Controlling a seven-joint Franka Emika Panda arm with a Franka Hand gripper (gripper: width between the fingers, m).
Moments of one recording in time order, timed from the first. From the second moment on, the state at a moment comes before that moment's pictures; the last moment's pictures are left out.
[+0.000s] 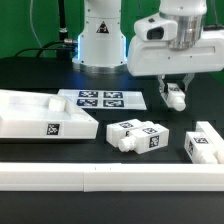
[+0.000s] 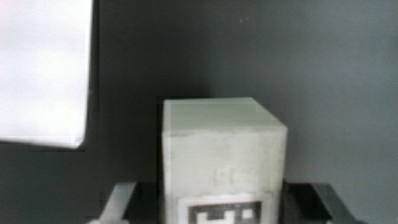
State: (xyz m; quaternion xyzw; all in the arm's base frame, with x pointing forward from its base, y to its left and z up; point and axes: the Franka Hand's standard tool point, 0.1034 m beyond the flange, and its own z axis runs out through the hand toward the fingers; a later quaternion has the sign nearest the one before) arm 0.377 0.132 0.023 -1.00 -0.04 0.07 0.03
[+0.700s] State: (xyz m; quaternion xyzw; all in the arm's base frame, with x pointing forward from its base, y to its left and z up) arm 0.377 0.131 0.021 -1.00 -0.04 0.07 0.03
